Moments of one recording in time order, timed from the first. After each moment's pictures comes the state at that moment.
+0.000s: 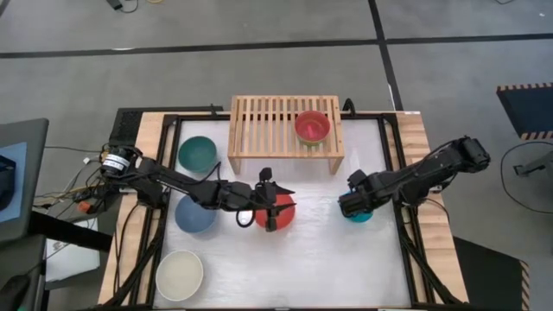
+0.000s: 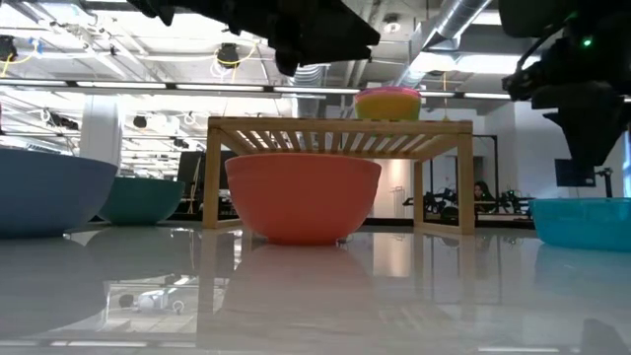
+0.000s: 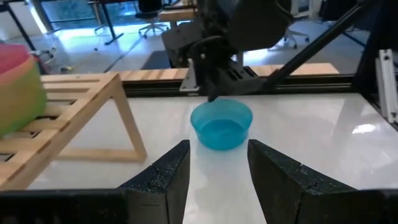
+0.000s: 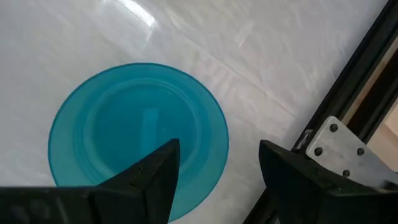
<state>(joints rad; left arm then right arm) -0.20 1.64 0.94 0.53 -0.35 0.02 0.29 1.35 0.91 -1.35 0.25 1.25</state>
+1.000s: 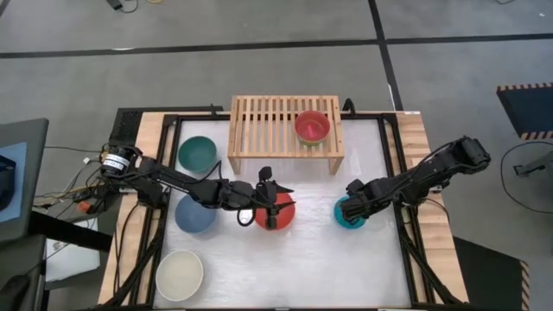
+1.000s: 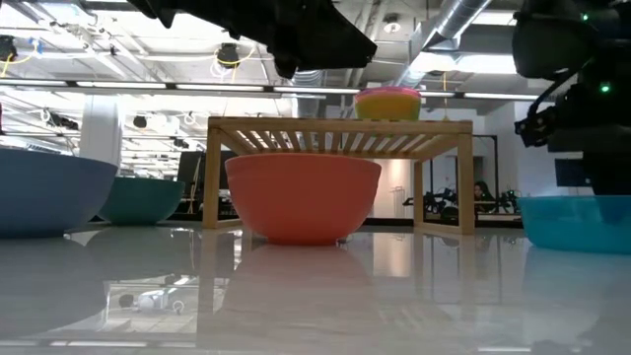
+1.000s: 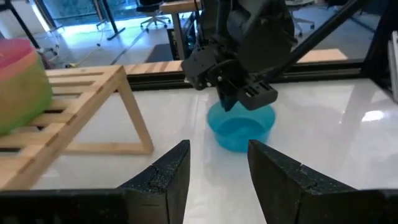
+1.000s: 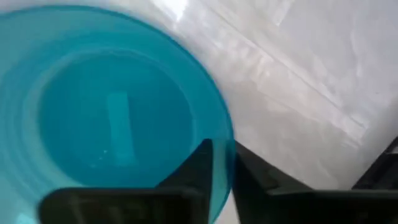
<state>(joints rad) -0.18 1.63 0.94 0.49 -0.35 0.06 0.31 1.35 0.69 -1.01 0.13 1.26</state>
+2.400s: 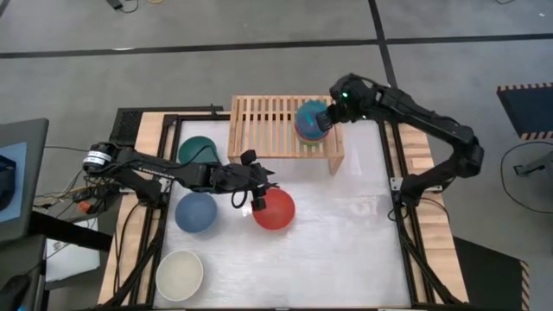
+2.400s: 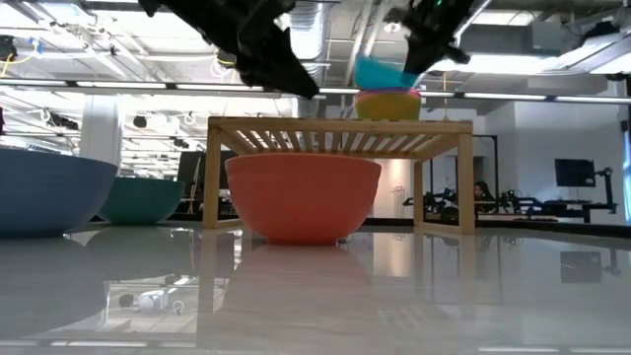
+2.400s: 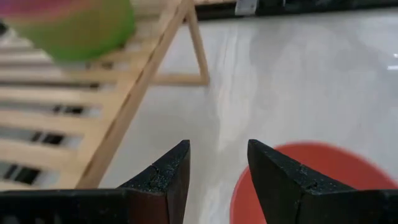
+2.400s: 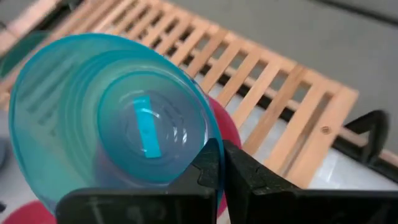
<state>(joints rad) -0.06 1.46 0.94 0.03 -0.36 0.01 -0.49 1.41 1.52 -0.92 0.19 0.43</state>
